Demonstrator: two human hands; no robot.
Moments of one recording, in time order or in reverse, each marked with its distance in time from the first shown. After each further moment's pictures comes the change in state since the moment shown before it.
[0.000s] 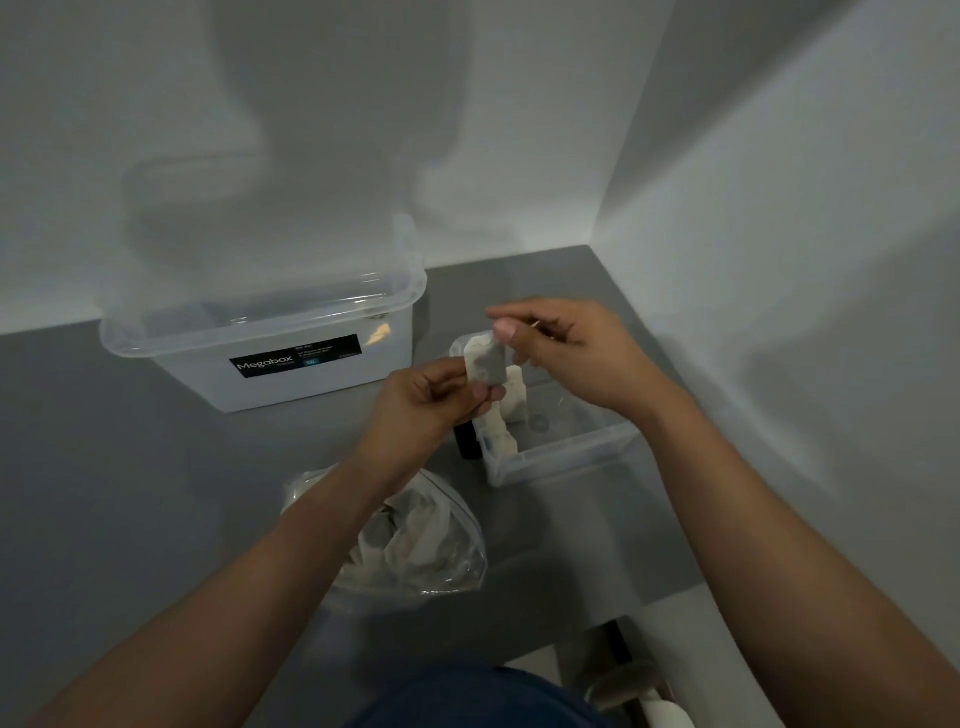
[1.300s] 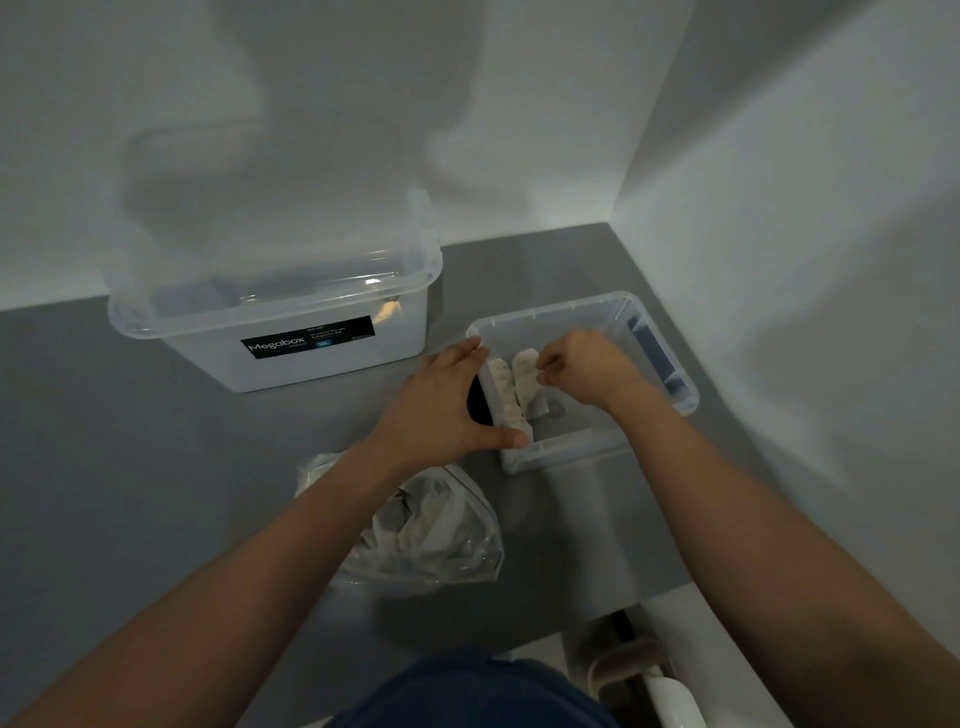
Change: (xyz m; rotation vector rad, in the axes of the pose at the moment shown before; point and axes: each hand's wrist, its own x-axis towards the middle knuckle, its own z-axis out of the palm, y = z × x) left_hand 0.017 -0.006 -0.014 1.248 -0.188 -0.040; right_hand 0.036 0.112 0.033 -0.647 -0.221 0.310
